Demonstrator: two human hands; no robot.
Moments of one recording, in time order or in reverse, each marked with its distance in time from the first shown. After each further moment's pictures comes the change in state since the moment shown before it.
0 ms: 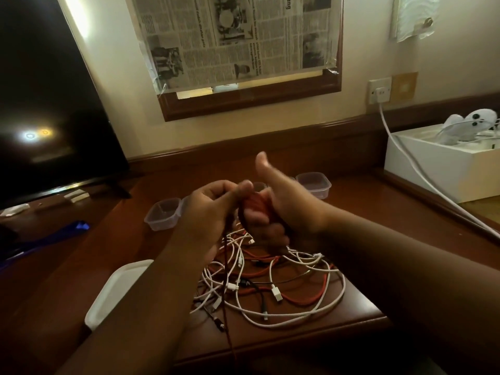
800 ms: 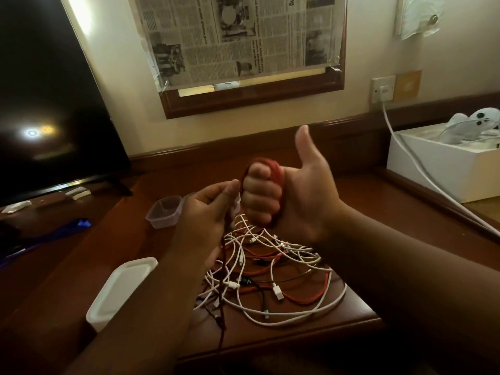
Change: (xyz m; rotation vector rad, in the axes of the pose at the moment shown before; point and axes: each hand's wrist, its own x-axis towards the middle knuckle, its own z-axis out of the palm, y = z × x) left_hand -0.008 -0.004 0.005 -0.102 0.156 -0.003; right_hand 0.000 -0.009 0.008 0.616 -0.070 -0.267
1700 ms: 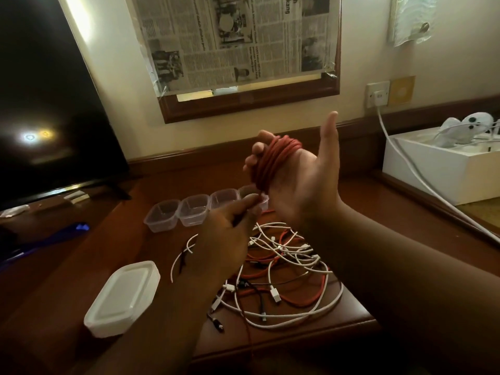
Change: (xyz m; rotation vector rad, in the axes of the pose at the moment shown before) left_hand -0.018 -0.010 0.015 0.574 -0.091 0.201; right_hand 0.008 -0.006 -0.003 -0.089 0.210 -0.420
